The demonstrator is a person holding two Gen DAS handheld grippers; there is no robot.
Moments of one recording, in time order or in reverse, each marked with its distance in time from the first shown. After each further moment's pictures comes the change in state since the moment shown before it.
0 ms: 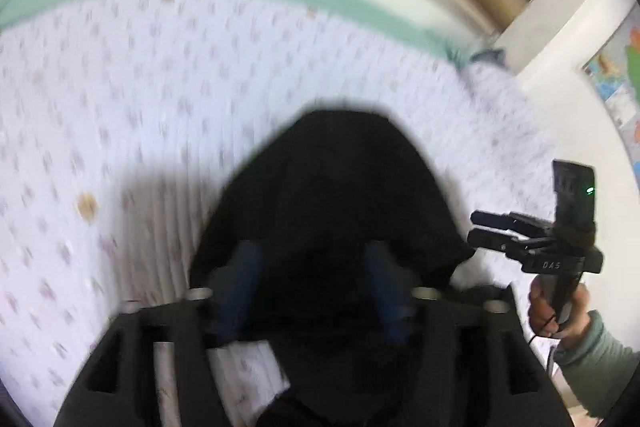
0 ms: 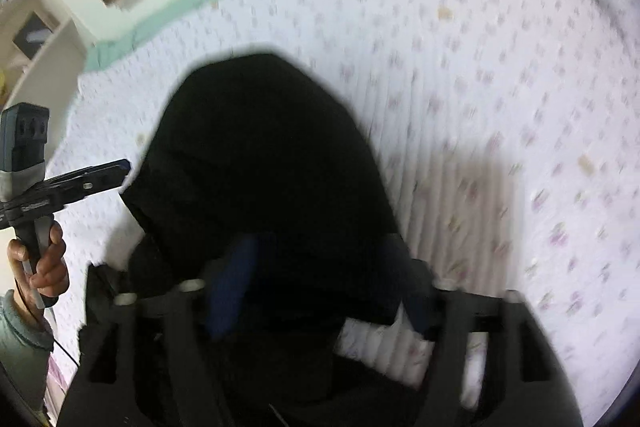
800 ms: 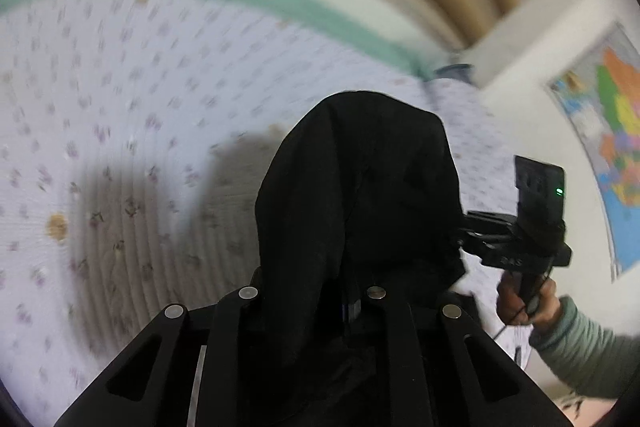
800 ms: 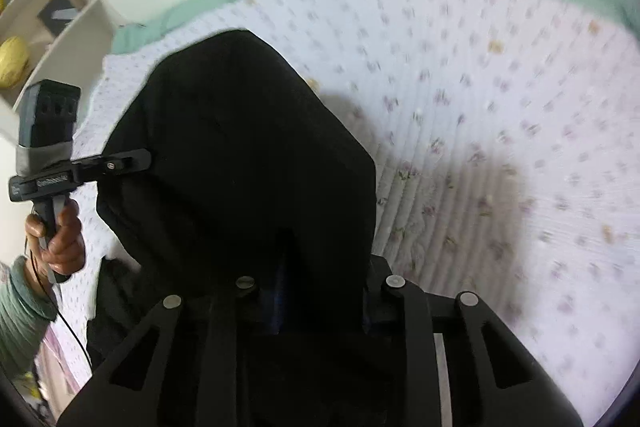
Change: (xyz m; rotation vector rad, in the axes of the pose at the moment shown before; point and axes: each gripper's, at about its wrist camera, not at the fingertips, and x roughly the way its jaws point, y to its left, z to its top) left arm -0.015 -0.005 -0.010 0.007 -0.006 -0.173; right arm 0.014 0.041 0.034 -0.121 0.018 0.052
